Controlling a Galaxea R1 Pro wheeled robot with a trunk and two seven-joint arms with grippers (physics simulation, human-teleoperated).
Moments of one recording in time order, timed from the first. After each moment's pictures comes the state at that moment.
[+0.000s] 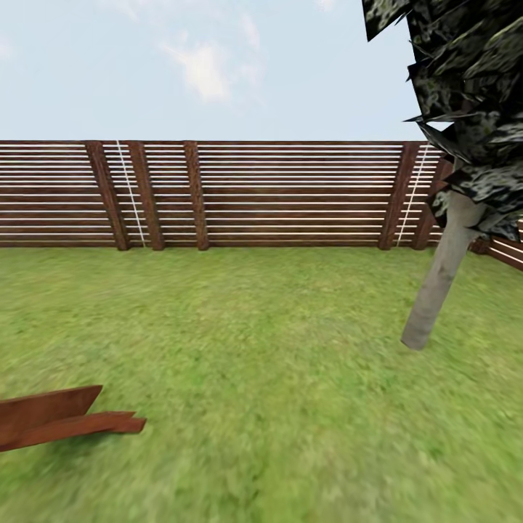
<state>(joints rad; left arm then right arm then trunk) 0.02 0.00 -0.01 -0.07 -0.01 0.01 -0.15 -0.10 -0.02 0.17 0.08 0.02 0.00 0.02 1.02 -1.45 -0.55</state>
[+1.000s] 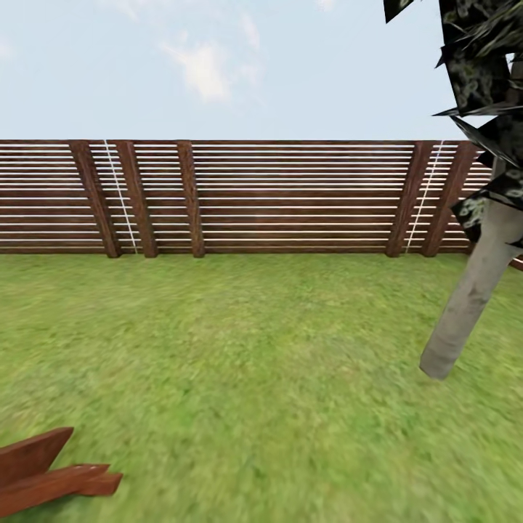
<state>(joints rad) 0.02 0.00 -0.01 -0.07 -0.01 0.01 -0.15 -0.10 -0.02 0.17 0.08 0.02 0.00 0.02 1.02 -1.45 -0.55</state>
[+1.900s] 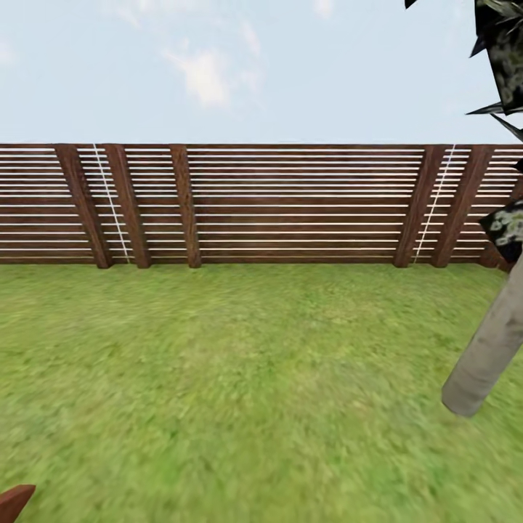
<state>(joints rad) 0.02 0.00 -0.01 -0.07 -0.01 0.01 -0.15 -0.10 -0.02 0.20 0.08 0.02 -0.01 0.02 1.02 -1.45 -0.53</state>
